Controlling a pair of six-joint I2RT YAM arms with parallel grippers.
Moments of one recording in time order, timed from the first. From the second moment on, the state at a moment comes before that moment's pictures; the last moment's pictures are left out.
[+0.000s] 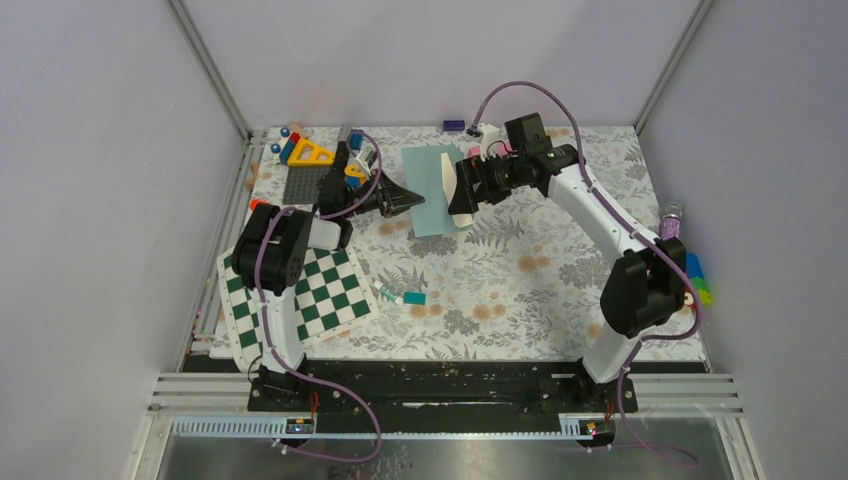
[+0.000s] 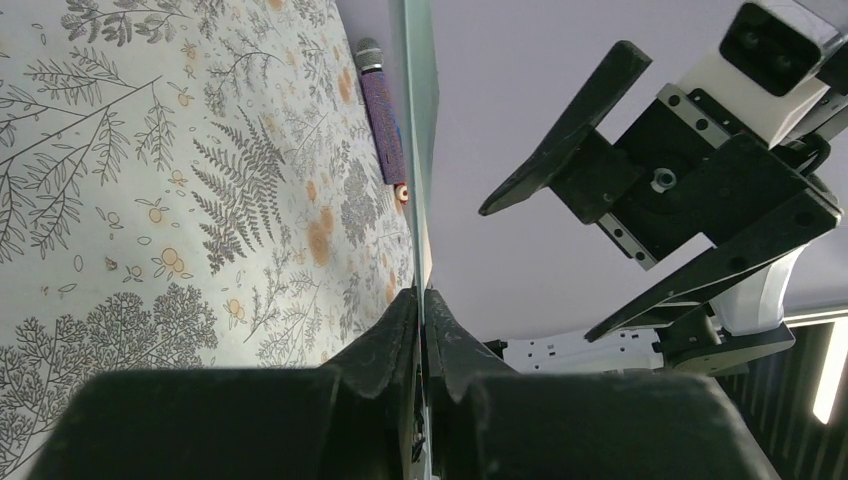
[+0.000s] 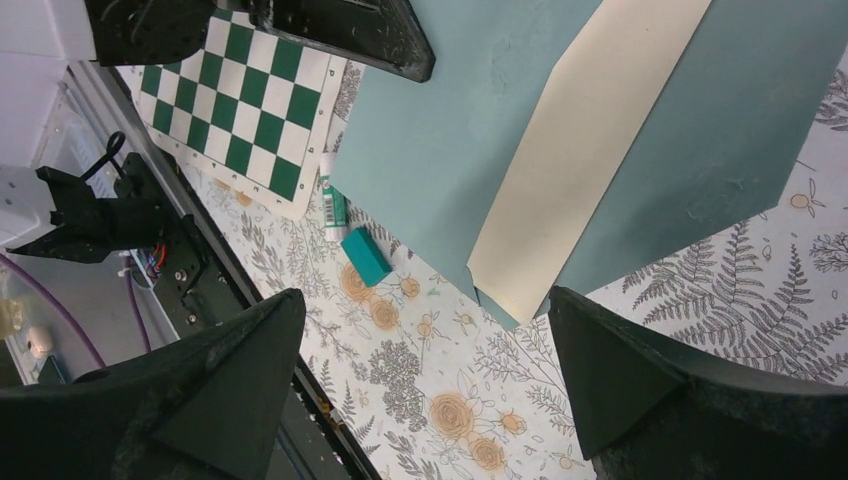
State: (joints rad) left arm -0.23 2.03 0.96 1.15 0.99 -1.34; right arm 0.39 1.72 1.57 -0.71 -0.63 0.02
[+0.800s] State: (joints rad) left arm -0.23 2.03 0.96 1.20 0.99 -1.40; right arm 0.42 1.80 1.56 -0.74 -0.57 0.00
